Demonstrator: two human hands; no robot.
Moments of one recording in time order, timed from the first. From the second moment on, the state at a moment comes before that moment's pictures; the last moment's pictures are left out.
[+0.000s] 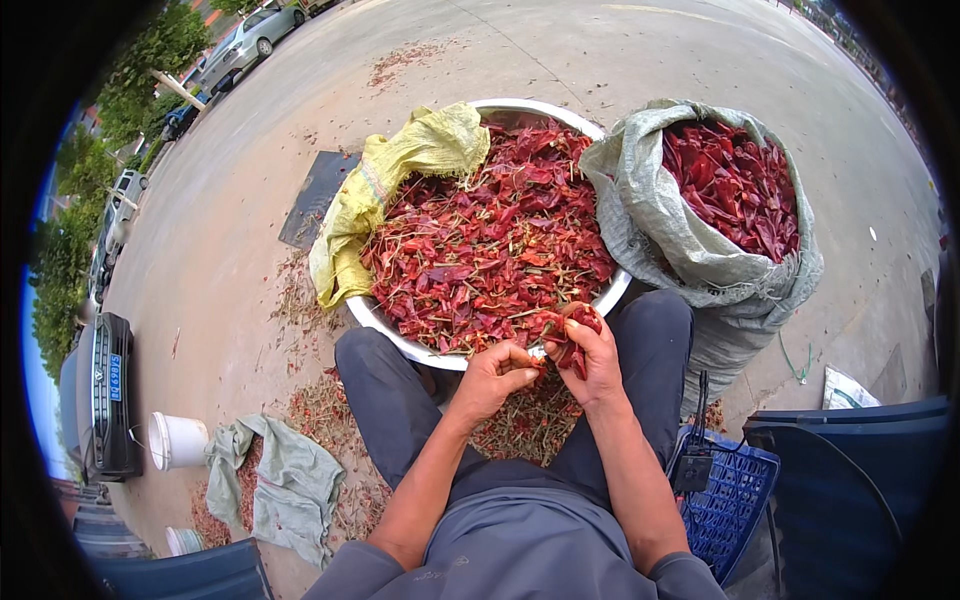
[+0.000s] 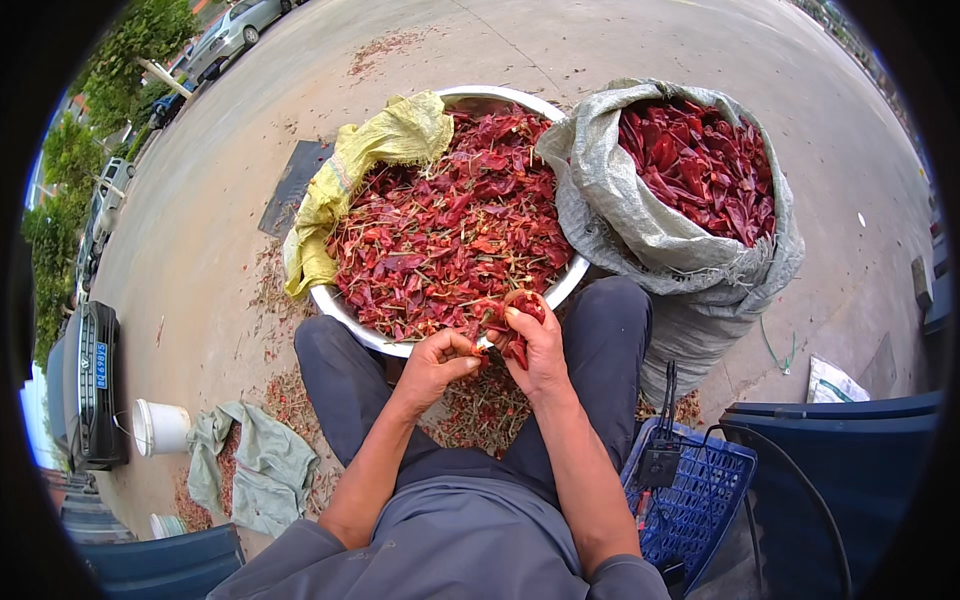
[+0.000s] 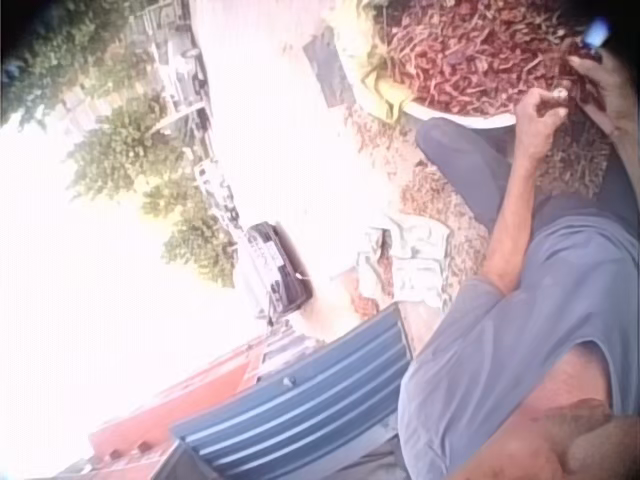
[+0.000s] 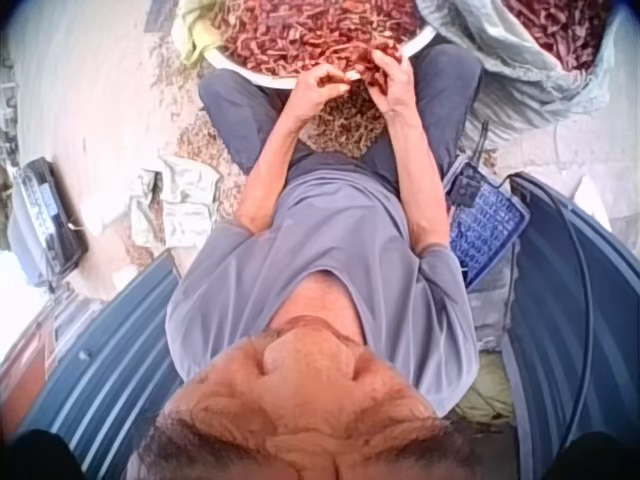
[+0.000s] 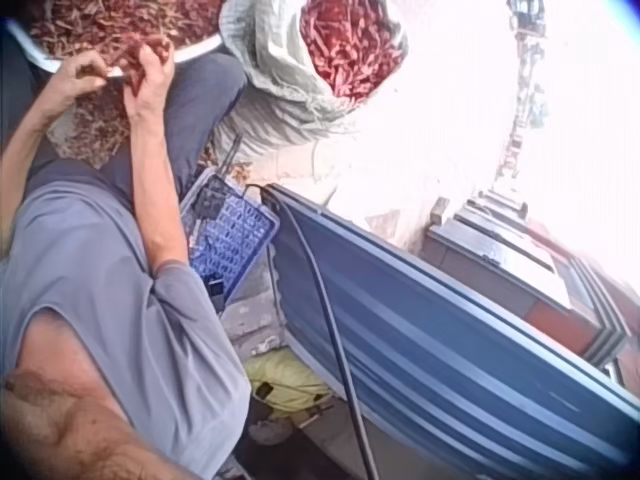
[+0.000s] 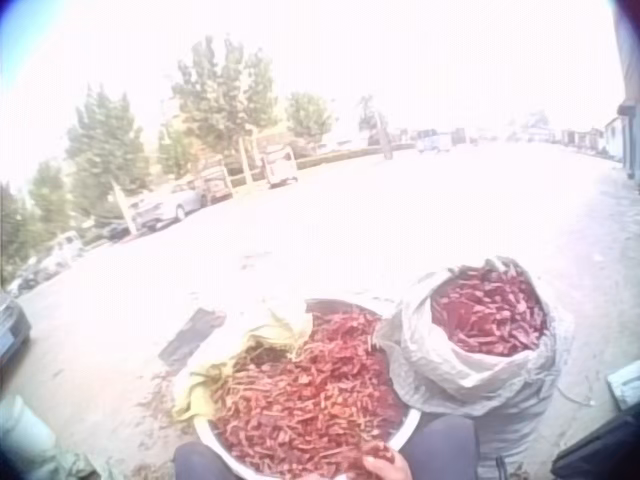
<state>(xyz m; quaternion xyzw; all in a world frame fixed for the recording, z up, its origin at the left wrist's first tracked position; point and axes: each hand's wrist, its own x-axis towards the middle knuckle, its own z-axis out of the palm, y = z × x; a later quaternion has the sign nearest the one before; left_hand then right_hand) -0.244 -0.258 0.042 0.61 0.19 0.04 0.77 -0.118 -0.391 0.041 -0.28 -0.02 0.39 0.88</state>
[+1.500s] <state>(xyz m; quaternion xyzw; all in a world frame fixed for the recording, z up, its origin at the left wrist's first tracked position) -0.239 -0.270 0.041 0.80 0.25 0.24 0.49 -0.144 -0.394 0.045 -0.50 -0.09 0.42 0.75</state>
